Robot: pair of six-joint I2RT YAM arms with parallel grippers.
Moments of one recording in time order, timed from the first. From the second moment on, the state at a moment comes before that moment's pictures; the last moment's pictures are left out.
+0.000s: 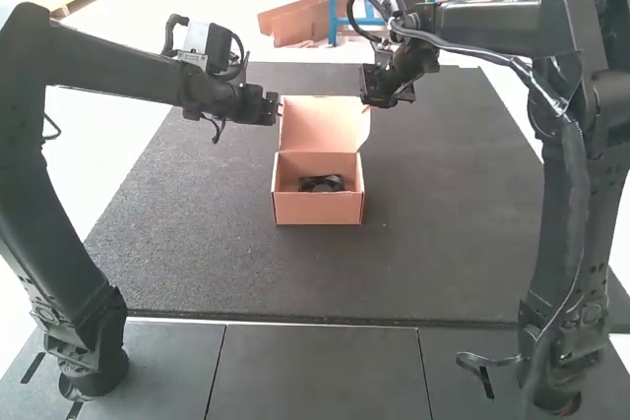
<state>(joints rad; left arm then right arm) -0.29 1.60 1.06 -0.06 0.05 -0.09 0.44 1.92 1.65 -0.67 -0.18 0.16</state>
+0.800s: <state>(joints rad) -0.32 1.52 0.99 -0.07 0.04 -0.09 0.53 1.75 1.34 -0.52 -0.19 0.17</state>
